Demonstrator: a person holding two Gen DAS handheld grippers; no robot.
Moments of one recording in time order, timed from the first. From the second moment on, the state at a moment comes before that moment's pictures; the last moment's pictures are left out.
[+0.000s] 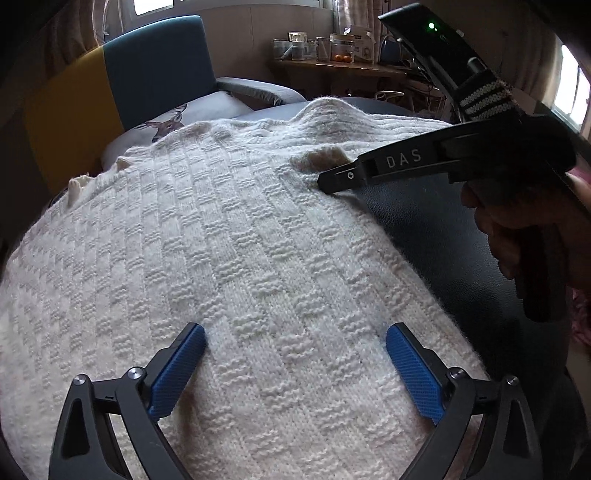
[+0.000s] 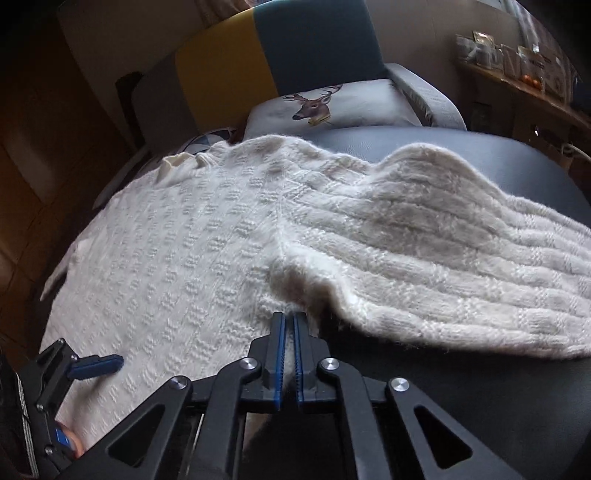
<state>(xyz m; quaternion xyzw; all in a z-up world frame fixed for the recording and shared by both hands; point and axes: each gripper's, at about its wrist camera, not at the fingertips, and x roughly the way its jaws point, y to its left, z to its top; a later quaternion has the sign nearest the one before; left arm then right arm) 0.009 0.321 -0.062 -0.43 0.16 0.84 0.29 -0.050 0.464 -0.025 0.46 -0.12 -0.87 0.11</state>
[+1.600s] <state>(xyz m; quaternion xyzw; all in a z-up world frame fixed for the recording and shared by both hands) 0.050 0.190 -0.054 -0.39 0.19 0.88 0.20 0.060 0.380 -0.033 0.47 -0.15 -0.87 0.06</state>
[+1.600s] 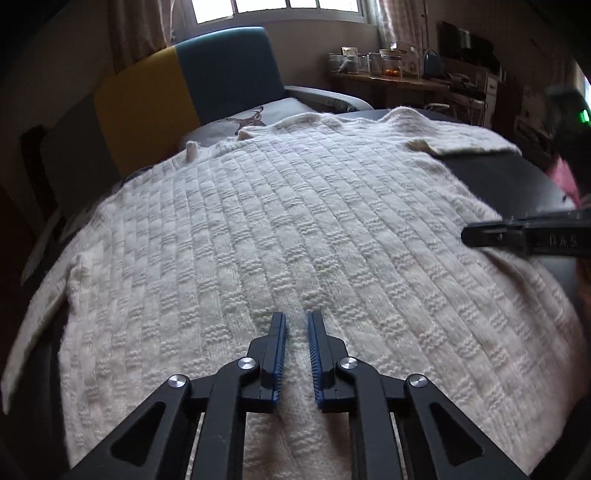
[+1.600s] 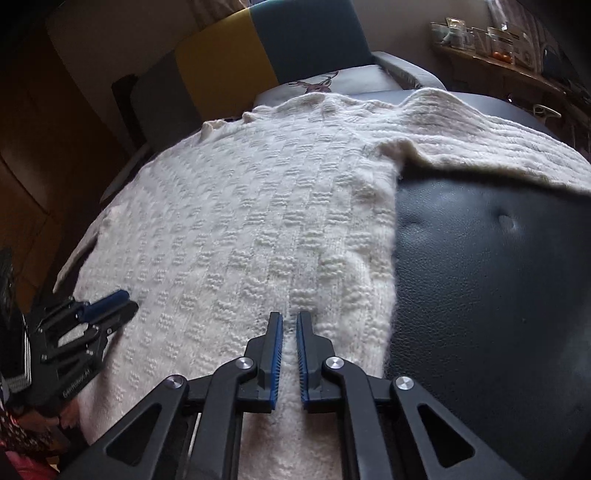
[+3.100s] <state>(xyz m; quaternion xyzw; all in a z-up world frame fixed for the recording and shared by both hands) 0.120 0.015 -0.044 -0.41 0.10 0.89 0.17 0.172 0.346 -0.029 0.51 -0.14 -0.84 0.09</state>
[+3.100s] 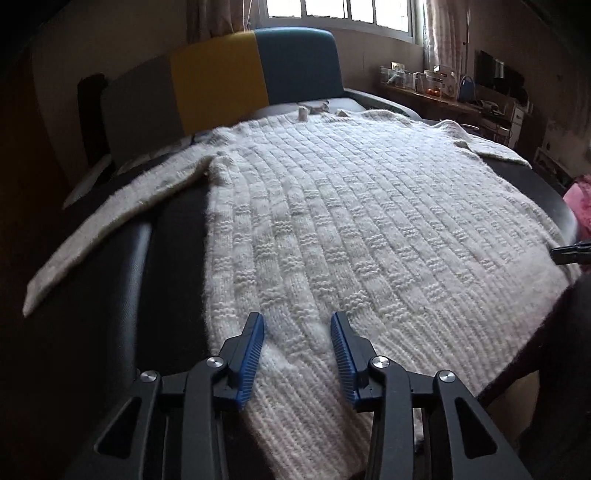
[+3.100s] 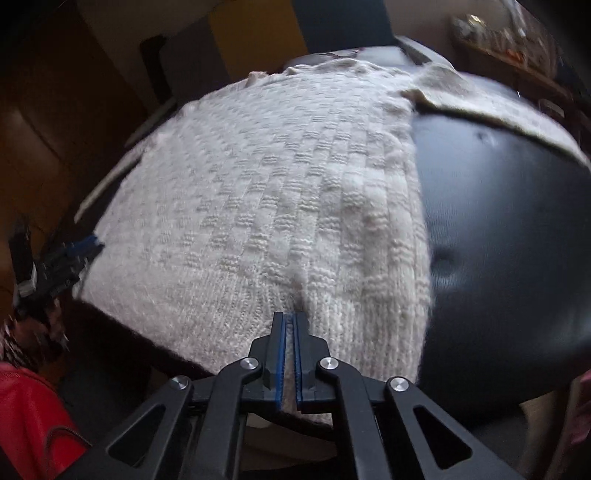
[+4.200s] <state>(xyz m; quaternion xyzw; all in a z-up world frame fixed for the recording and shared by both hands) -0.275 0.103 -0.051 -0.41 0.04 0.91 0.08 -0.263 0.342 -0.027 0.44 -0.06 -0.89 0.12</state>
